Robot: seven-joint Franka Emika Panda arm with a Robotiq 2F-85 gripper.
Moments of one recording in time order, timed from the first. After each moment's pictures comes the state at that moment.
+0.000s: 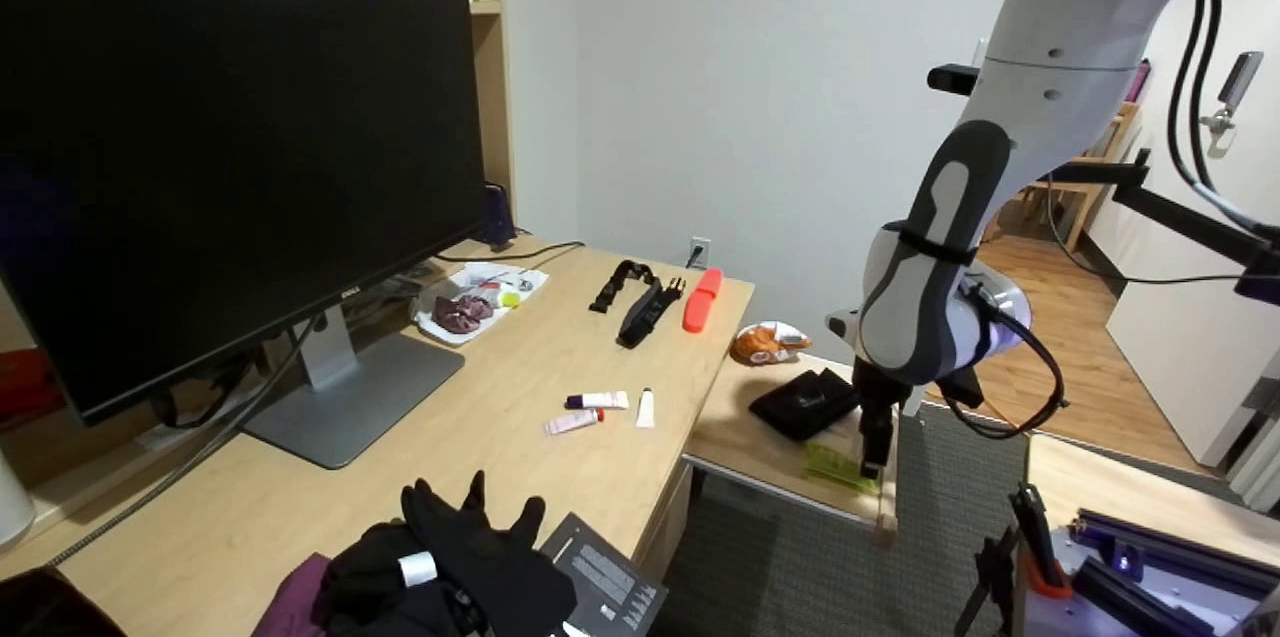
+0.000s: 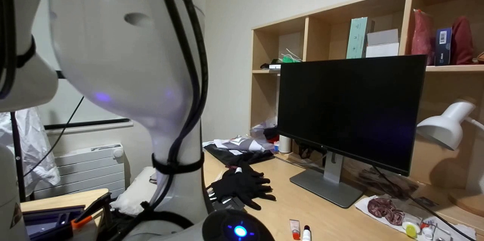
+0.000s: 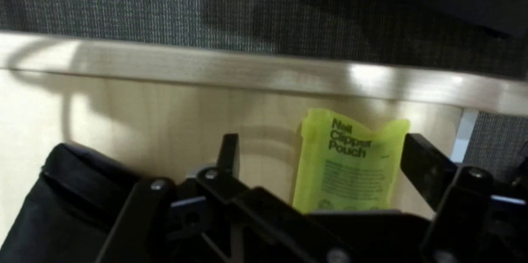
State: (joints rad) arm -0.75 0.70 -0.04 -2.44 -0.25 3.07 -0.78
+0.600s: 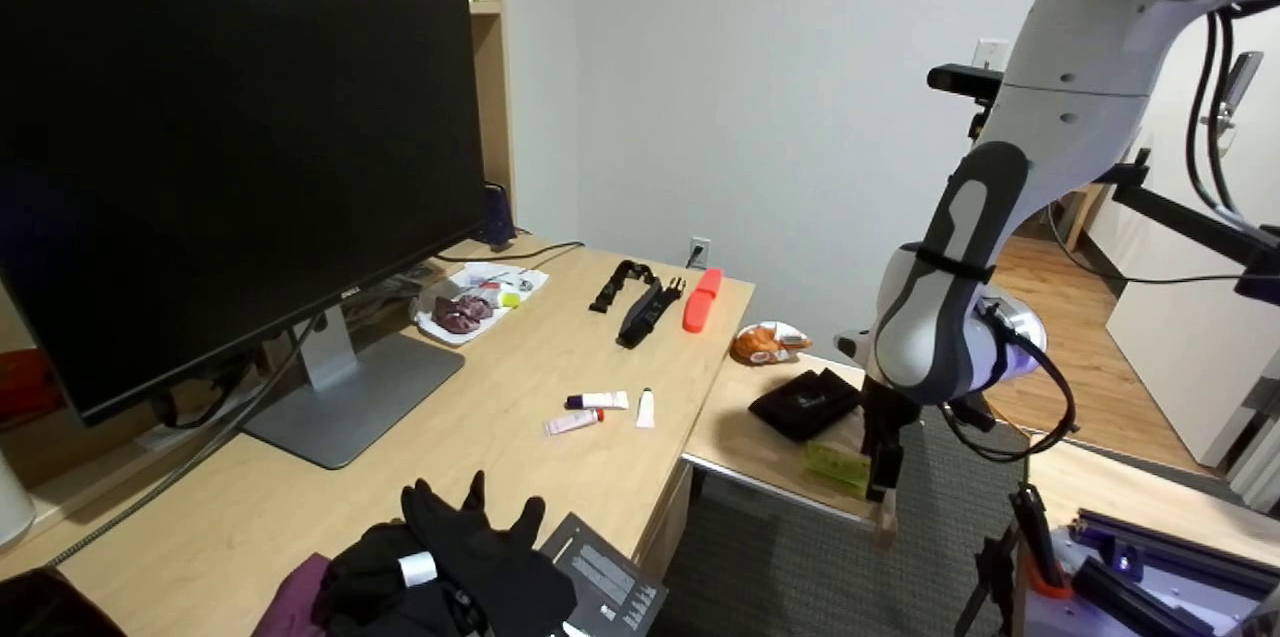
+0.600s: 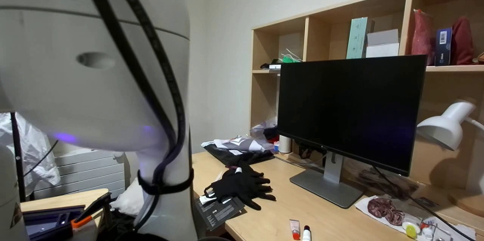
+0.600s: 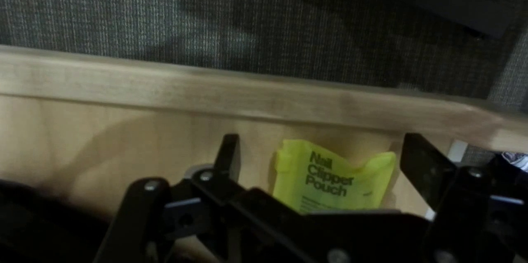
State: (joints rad) arm -0.89 0.76 0.03 -2.44 -0.30 3.12 -0.85
